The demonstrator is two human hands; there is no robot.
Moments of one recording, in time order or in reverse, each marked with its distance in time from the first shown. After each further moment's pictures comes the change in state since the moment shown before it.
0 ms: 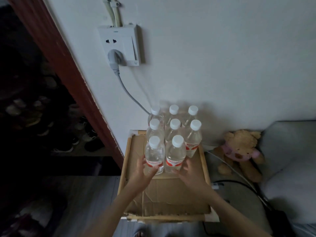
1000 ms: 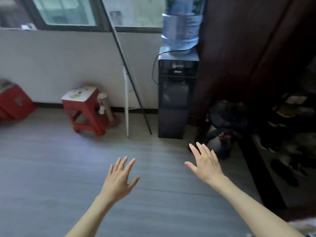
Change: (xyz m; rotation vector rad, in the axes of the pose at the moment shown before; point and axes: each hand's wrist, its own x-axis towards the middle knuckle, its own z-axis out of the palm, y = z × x) left_hand -0.695 -0.206 0.064 0.393 1.164 -0.986; right_hand -0.400 -0.042 0.345 -1.133 -0.965 -1.410
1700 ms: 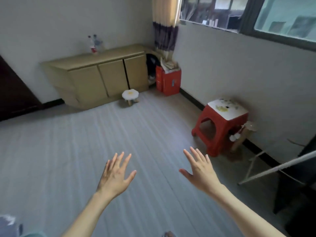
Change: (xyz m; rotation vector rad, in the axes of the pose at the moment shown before) left_hand -0.125 -0.438 -0.138 0.016 0.303 -1.003; right_hand 0.210 -0.590 0.103 0.004 -0.209 -1.059
